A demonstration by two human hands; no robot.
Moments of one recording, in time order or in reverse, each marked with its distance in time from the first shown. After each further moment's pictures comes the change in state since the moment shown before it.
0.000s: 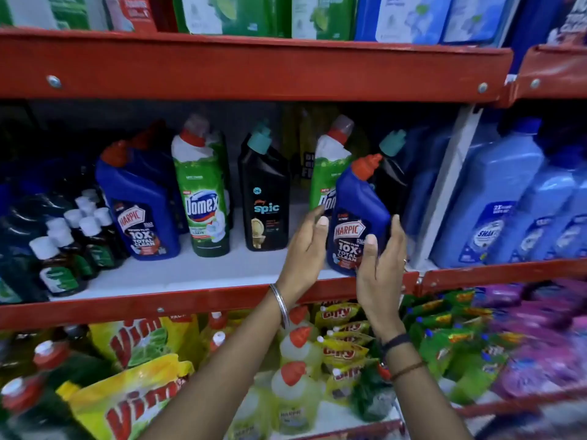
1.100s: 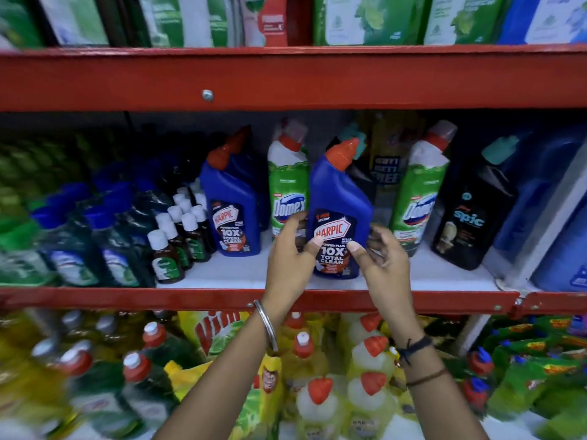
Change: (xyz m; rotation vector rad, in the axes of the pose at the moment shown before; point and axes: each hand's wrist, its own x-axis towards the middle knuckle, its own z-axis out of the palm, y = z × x) left_hand -0.033 0.000 -0.143 0.092 0.262 -0.066; right_hand -0.026 -0.071 0.088 0.442 -0.345 0.125
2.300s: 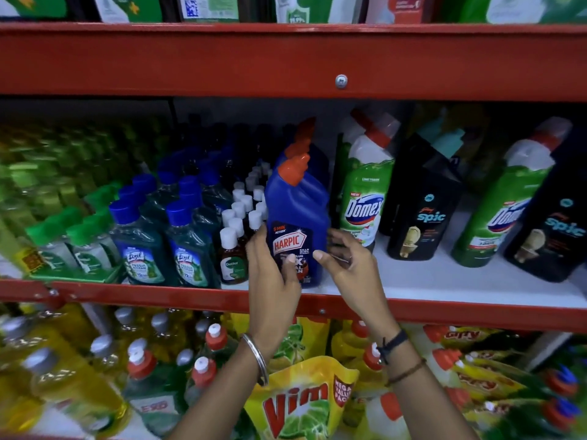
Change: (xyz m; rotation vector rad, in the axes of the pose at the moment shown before) left_hand -0.017 -0.057 -0.124 0.263 0.271 0.084; right_hand -0.017 -0.002 0.151 -0.082 -0.242 0.036
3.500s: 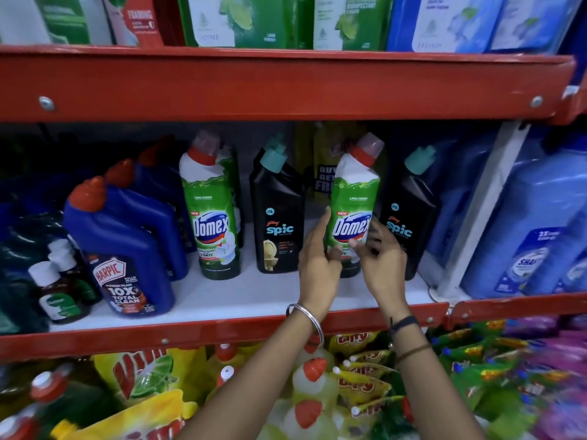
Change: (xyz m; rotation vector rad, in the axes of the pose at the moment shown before) left_hand -0.030 0.123 0.266 -0.317 -0.322 -0.065; right_hand 0.029 0.059 -0.260 -0.231 0.417 0.008
